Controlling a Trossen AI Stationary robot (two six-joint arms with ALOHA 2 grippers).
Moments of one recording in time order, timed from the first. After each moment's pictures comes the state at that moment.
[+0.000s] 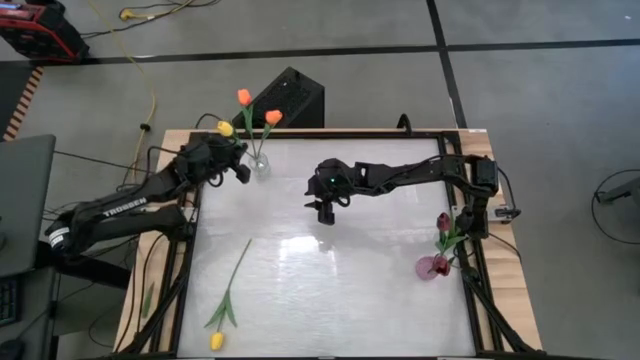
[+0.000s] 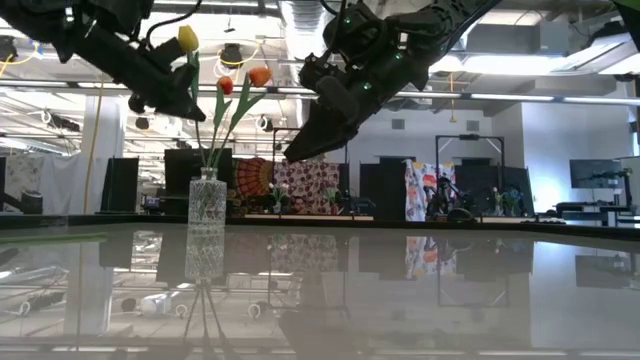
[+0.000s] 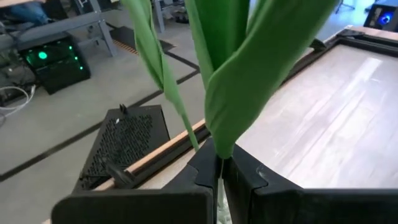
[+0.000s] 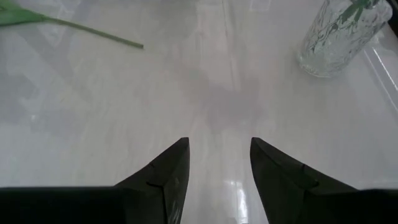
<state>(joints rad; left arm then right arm) 0.62 0.74 0.47 -0.02 -0.27 -0.01 -0.17 1.87 1.25 -0.05 -0.13 -0.12</state>
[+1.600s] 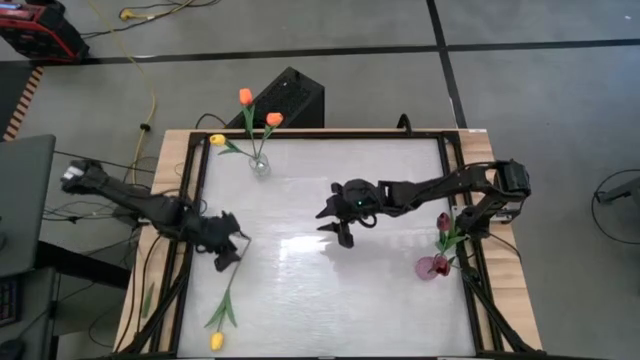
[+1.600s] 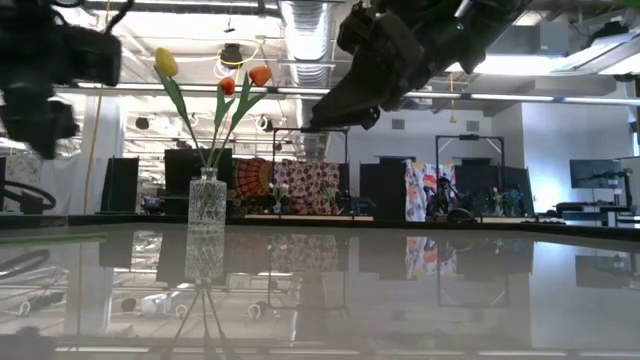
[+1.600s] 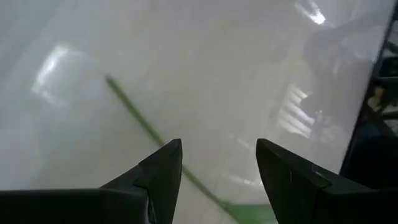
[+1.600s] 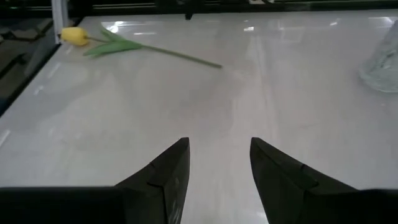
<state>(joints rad) -0.32 0.78 0.52 -0.65 0.05 -0.96 -0.03 1.65 0.99 0.14 -0.16 0.00</state>
